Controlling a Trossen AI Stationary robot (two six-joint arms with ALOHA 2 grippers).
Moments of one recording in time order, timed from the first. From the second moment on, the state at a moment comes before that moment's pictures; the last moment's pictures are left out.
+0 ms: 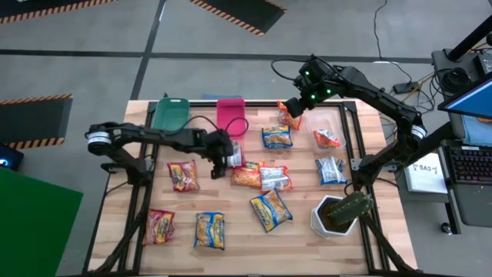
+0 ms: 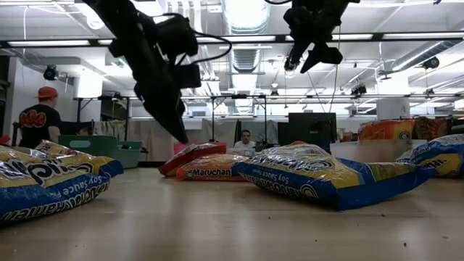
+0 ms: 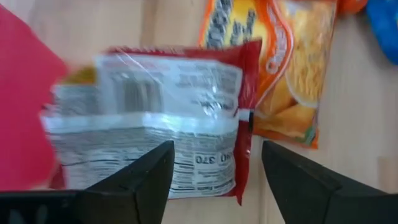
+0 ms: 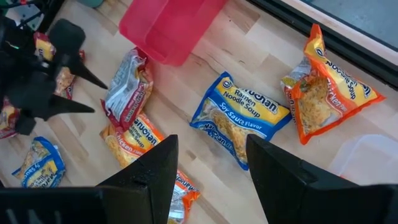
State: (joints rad) left arm 0.20 1.56 0.91 -0.39 0.06 0.07; right arm -0.64 1.50 1.61 -1.11 -0.26 0.34
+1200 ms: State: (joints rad) left arm 0.19 1.57 0.64 0.03 -0.09 -0.10; right arm -0.64 1.50 1.61 -1.11 -0.21 0.37
